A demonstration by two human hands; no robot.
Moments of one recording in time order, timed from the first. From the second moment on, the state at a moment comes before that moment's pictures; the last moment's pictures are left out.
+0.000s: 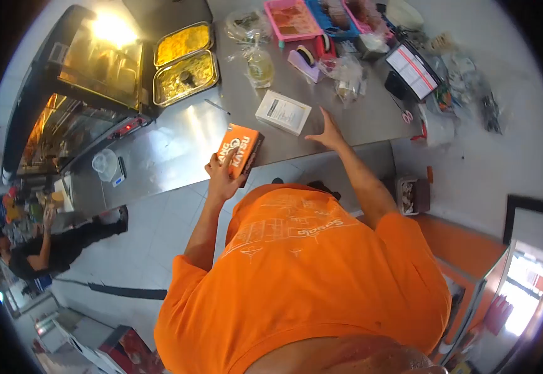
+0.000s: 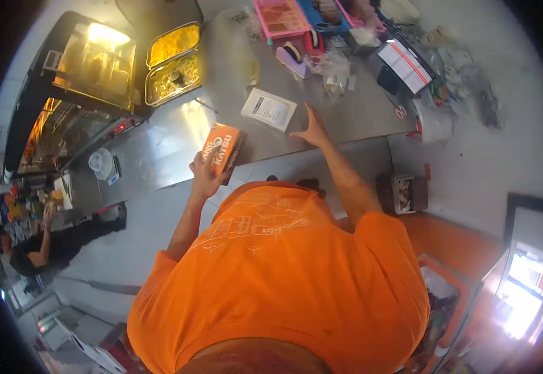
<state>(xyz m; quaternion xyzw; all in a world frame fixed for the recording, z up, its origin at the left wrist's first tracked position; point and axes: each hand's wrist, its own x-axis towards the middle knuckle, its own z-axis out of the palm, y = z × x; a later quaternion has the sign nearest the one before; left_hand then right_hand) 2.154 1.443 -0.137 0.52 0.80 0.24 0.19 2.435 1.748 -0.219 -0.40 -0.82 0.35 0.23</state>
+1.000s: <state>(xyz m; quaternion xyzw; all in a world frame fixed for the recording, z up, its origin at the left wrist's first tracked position) 2.254 1.478 -0.142 0.16 0.90 0.36 0.17 2.330 1.949 -0.271 -0.45 -0.80 0.24 0.33</state>
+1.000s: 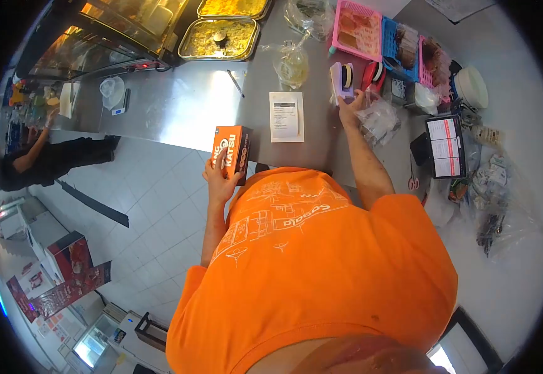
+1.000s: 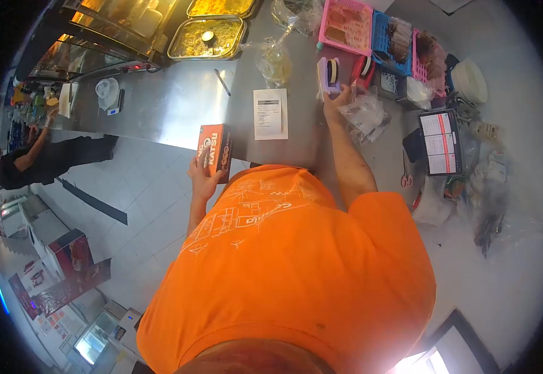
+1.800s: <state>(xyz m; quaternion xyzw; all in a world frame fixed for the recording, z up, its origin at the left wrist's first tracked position) 2.240 1.530 -0.102 0.24 0.95 0.19 0.02 2.285 1.764 -0.165 -0.27 -0.42 0.86 -0.11</state>
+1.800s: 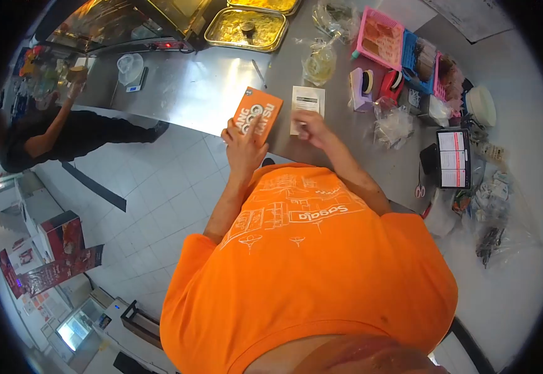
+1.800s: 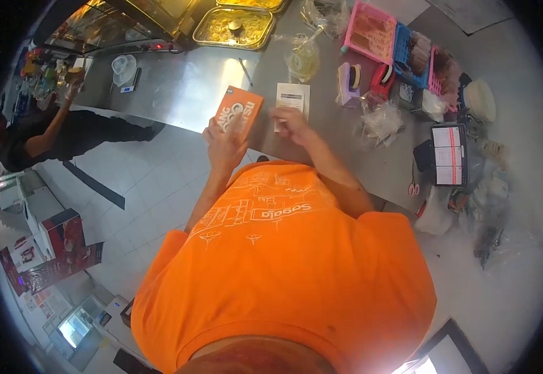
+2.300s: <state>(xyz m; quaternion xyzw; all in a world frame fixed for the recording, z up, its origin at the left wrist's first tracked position) 2.224 1.522 -0.181 0.07 0.85 0.46 0.26 2.295 1.746 -0.191 -0.31 -0.90 0.27 0.12</state>
